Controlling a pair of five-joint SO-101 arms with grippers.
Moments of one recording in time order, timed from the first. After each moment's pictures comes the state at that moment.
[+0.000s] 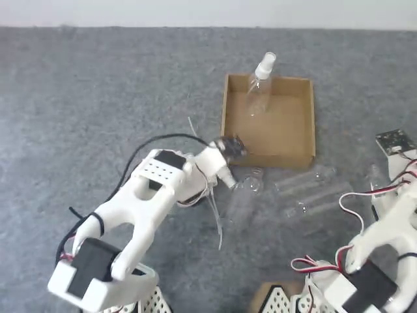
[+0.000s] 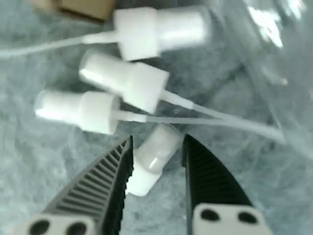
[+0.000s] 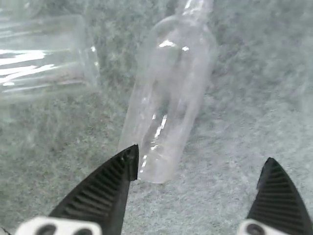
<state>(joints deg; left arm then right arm) 17.7 -7.4 44.7 56.8 -27.4 42.8 -14.8 34.6 66.9 58.1</state>
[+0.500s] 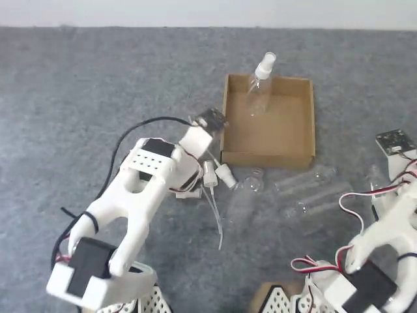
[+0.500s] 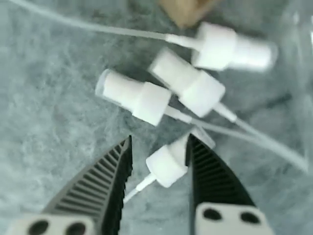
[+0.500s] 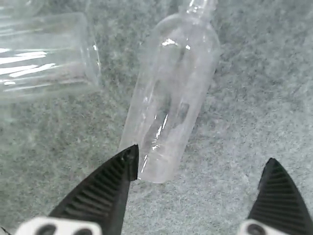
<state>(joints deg) 12.5 -7.1 40.5 59.6 -25.0 42.8 -14.8 34.6 66.9 58.1</state>
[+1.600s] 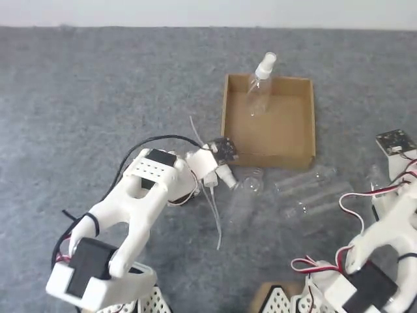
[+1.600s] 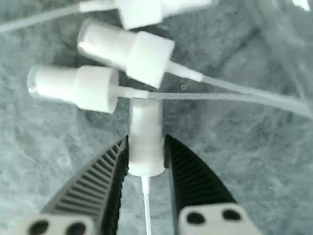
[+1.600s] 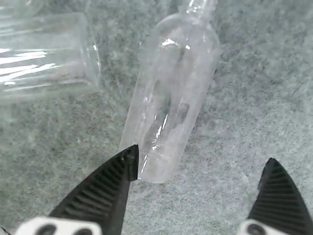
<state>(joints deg) 13.3 -7.0 47.0 57.3 -35.2 42.8 -14.8 34.6 66.9 58.1</state>
